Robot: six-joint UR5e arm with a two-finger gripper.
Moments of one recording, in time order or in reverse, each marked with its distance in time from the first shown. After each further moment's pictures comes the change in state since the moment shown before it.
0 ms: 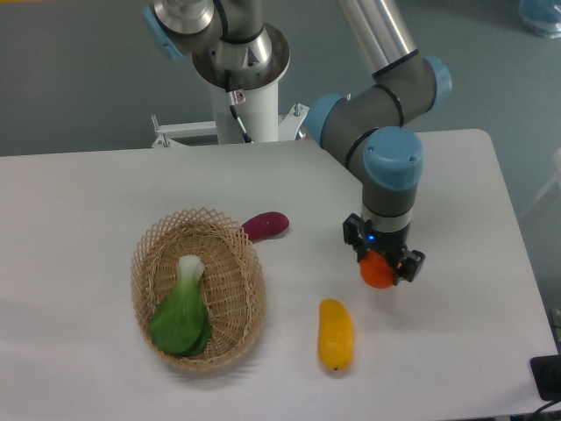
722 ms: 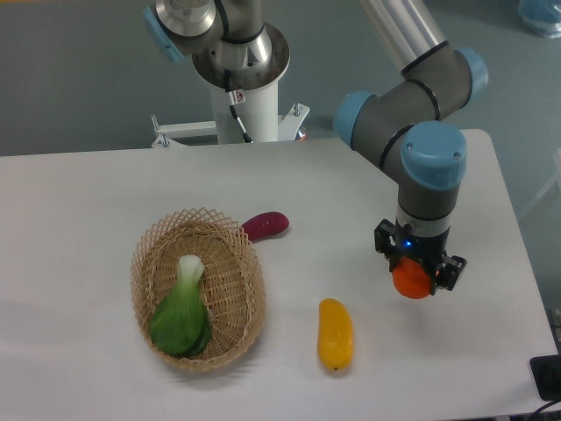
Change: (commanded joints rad) arm 0.014 -0.040 0.153 -0.153 0.000 0.008
